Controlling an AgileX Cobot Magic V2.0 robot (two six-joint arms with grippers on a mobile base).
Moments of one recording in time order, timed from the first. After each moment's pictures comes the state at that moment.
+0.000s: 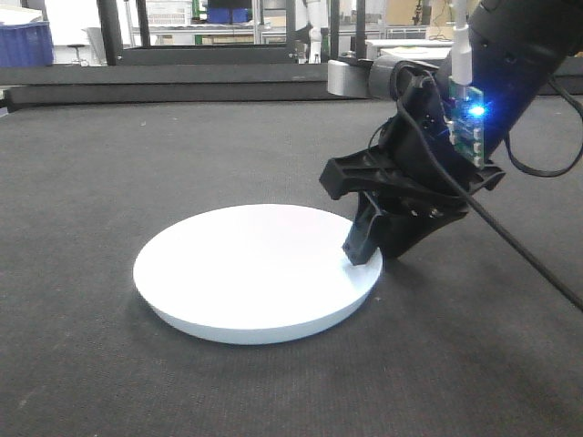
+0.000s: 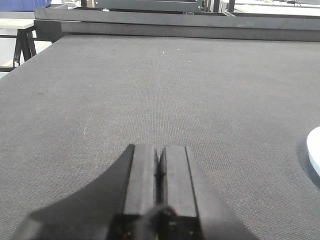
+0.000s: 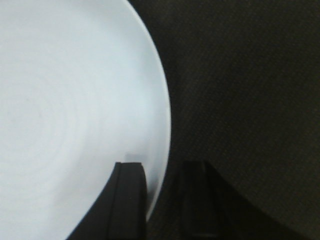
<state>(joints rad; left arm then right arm) -0.09 -0.02 0.03 -0.04 0.12 0.03 0.47 1.73 -1.03 0.44 0.50 -0.33</state>
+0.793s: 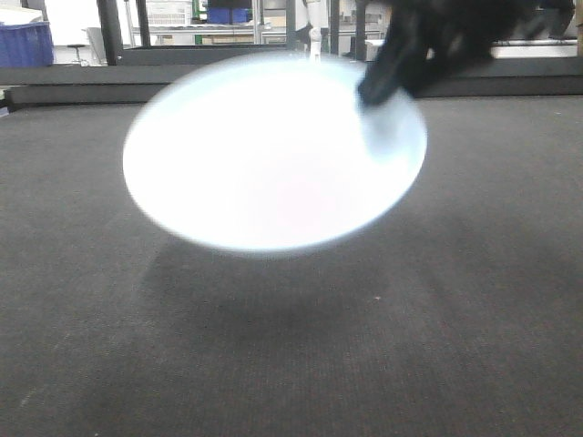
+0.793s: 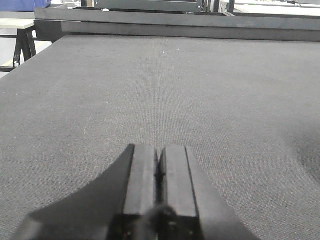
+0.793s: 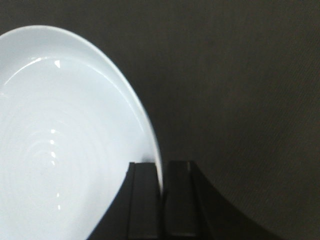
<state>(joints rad) -0.09 -0.02 0.03 -0.04 0.12 0.03 0.47 1.34 -1.03 0.44 0.49 -0.33</state>
